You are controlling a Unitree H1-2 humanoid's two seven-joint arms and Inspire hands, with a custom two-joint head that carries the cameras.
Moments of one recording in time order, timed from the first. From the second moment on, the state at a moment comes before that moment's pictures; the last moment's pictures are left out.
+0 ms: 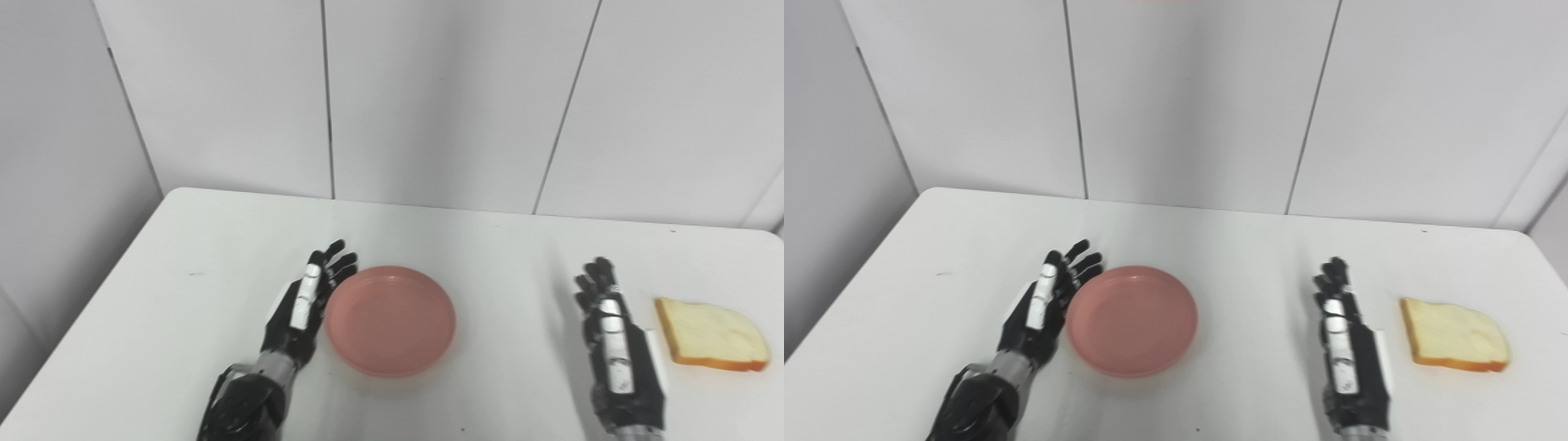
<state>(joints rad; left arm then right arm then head) -0.26 0.01 -0.02 0.16 -0.17 0.07 -0.15 -0.05 -0.04 -0.05 -0.23 0.17 0.00 0.04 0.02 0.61</state>
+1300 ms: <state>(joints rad) -0.18 -0.12 -0.11 0.05 -0.13 0.09 -0.13 -0.04 -0.03 -0.03 -0.29 0.14 0.05 0.03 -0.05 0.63</state>
